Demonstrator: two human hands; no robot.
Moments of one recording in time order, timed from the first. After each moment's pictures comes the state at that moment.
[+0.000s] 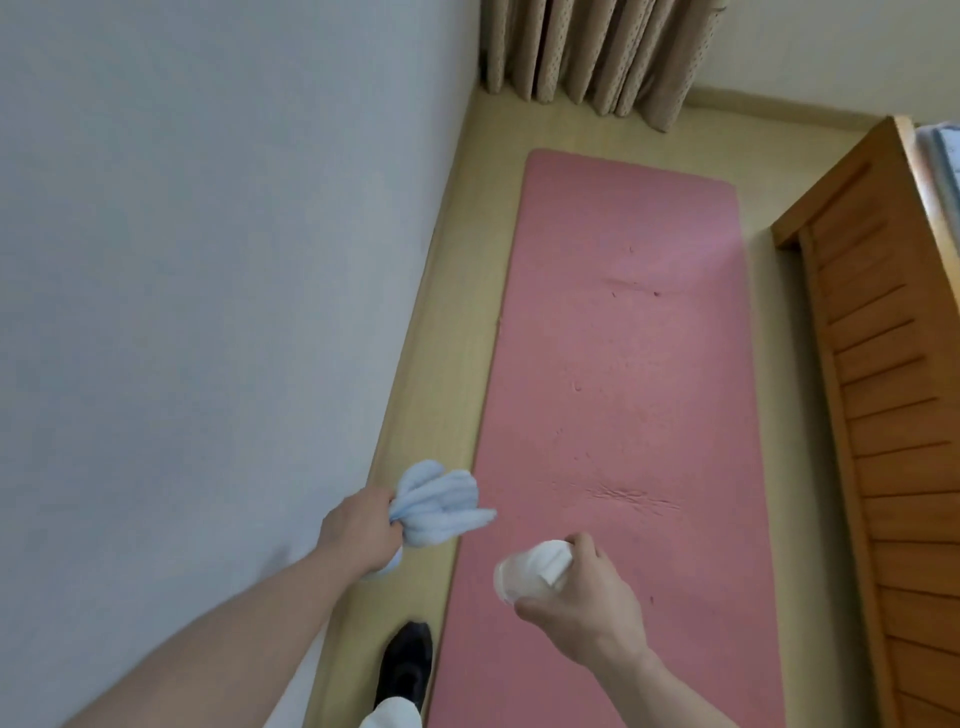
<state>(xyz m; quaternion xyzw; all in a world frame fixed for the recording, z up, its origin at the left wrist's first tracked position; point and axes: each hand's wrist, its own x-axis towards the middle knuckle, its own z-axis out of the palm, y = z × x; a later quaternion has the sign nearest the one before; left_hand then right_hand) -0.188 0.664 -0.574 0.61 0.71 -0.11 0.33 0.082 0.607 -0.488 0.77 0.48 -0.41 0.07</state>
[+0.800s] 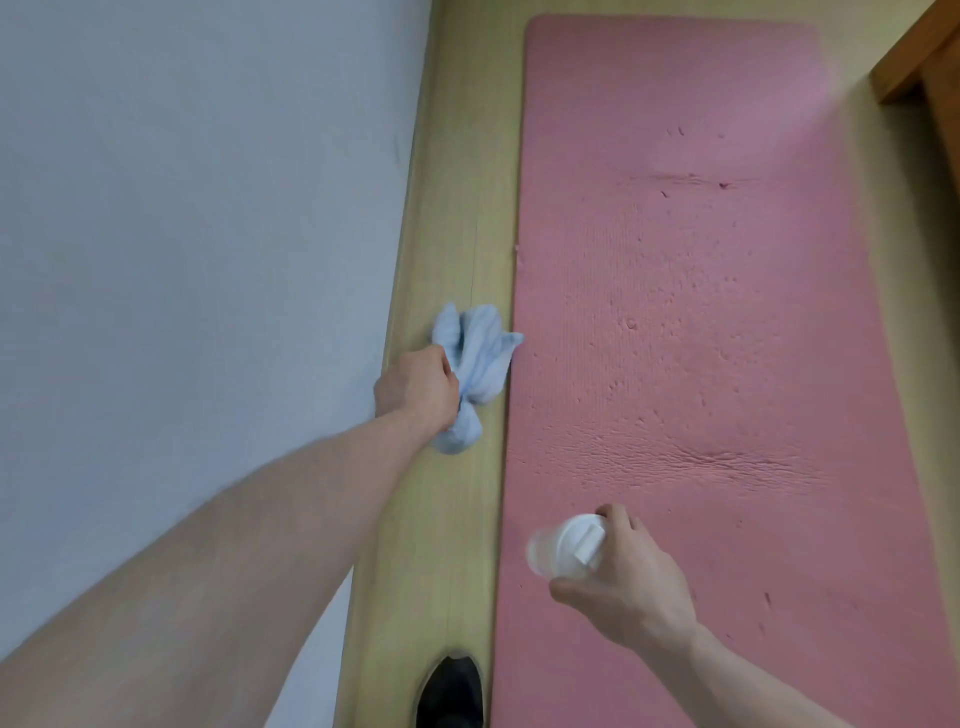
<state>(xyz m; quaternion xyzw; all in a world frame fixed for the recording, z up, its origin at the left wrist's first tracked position) -0.136 0.843 -0.752 0.61 0.76 -0.06 0.20 0.070 0.655 -0.728 0.77 0.48 -0.41 0.08</state>
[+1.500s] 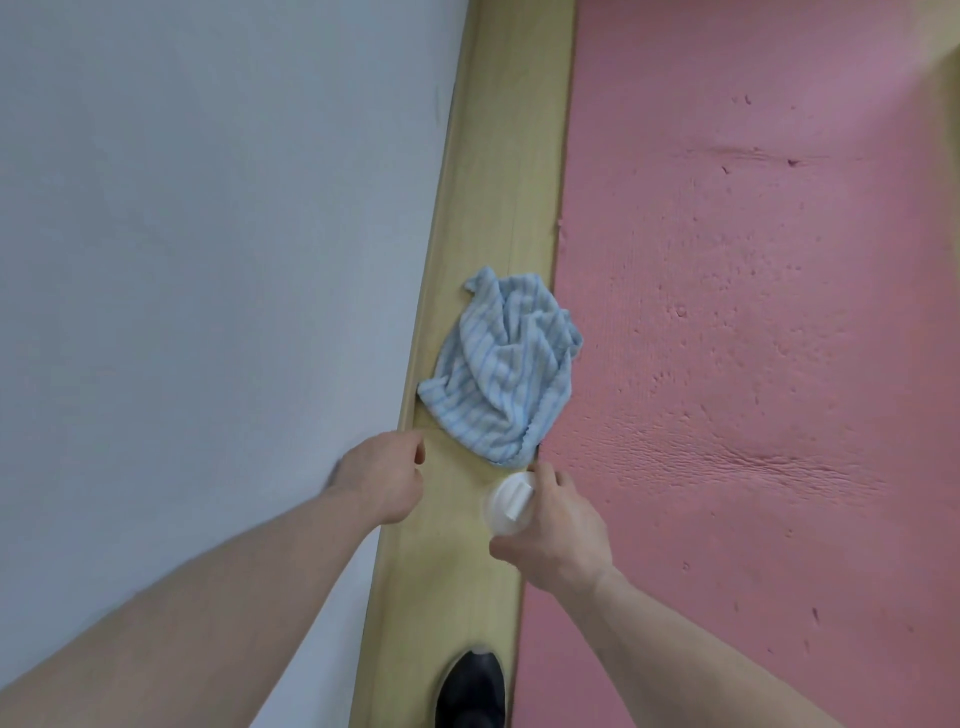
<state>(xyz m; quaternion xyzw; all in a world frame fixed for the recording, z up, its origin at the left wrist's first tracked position) -0.245 0.756 -0.820 0.65 0.68 -0.17 0.30 -0.029 0.700 -0.800 0.72 0.54 -0.43 0.08</state>
